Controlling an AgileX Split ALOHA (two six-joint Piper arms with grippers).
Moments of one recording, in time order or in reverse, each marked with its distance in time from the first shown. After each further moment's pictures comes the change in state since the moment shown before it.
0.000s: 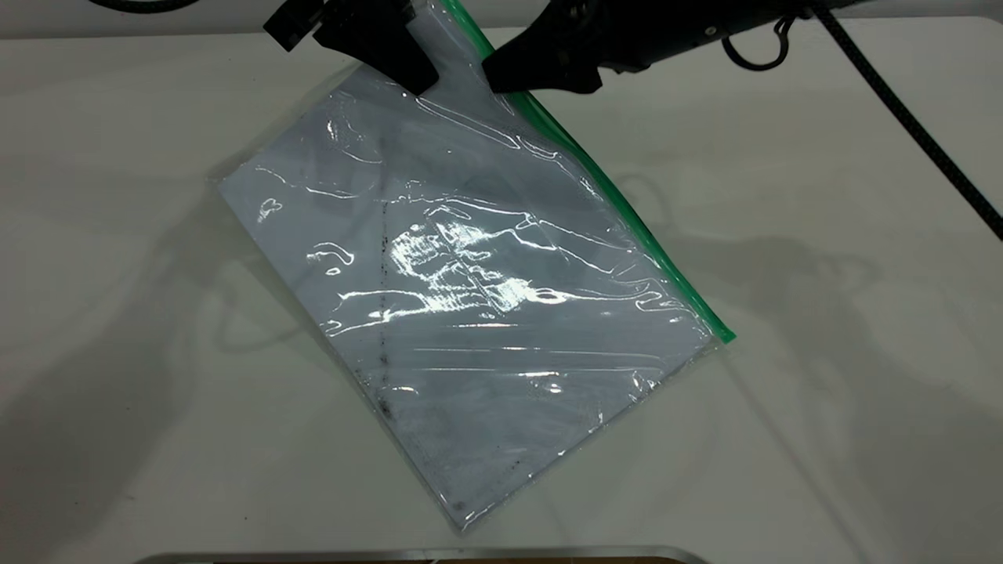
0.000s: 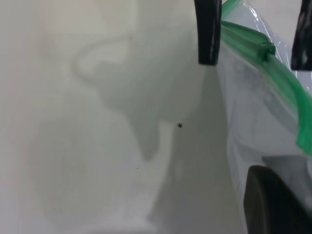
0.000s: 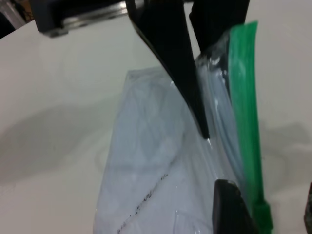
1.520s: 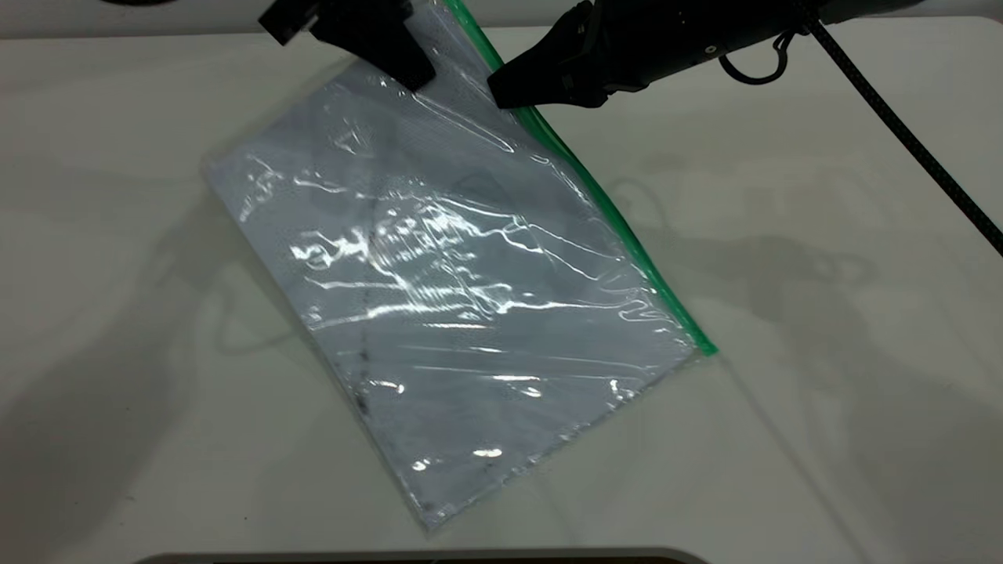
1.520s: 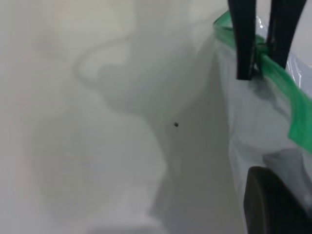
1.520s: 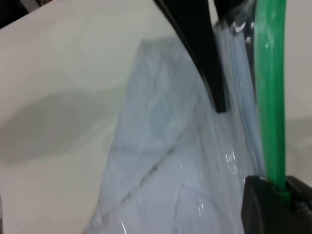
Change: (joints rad) left arm -0.002 -0.035 0.008 0.019 0.003 0.000; right arm 0.000 0.012 -0.009 -0.068 0.017 0.000
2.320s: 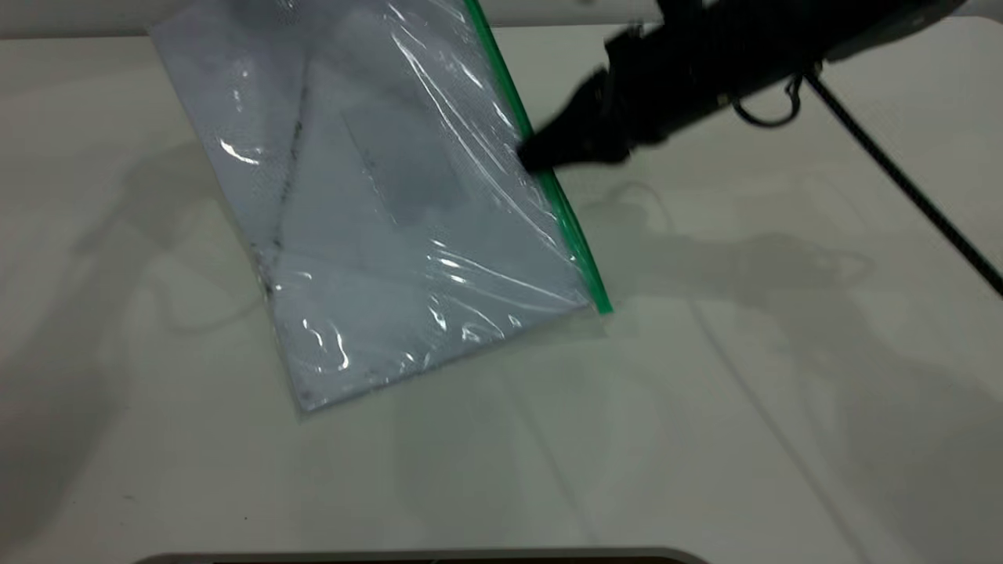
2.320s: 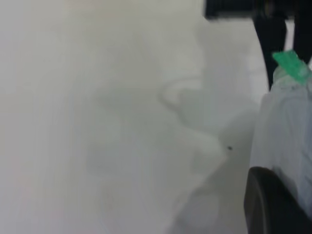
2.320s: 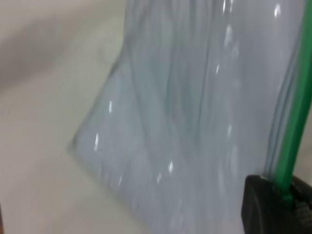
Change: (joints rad) left arm 0.156 -0.047 0.006 -0.228 -0.001 0.039; right arm -0.015 0.088 -0.012 -0.180 -0.052 0.154
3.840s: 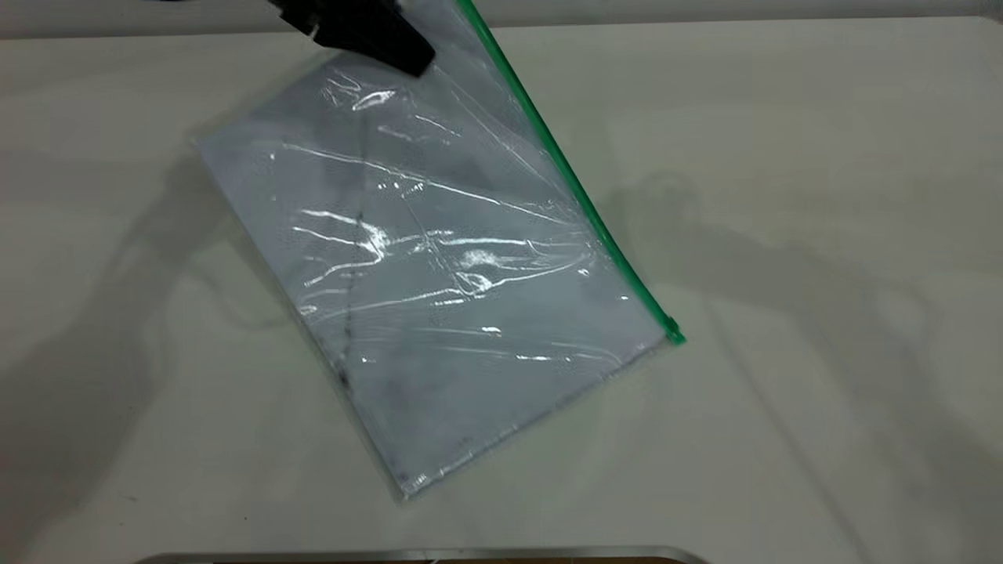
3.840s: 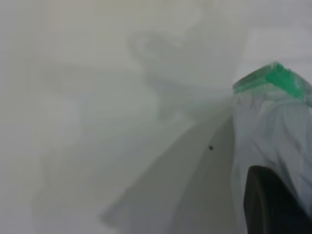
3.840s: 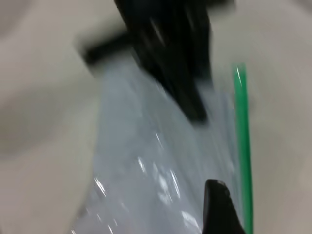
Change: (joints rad) left arm -0.074 0.145 -0.005 0.002 -0.063 -0.230; right arm -0.005 -0.501 0.021 -0.273 -0.087 0.450
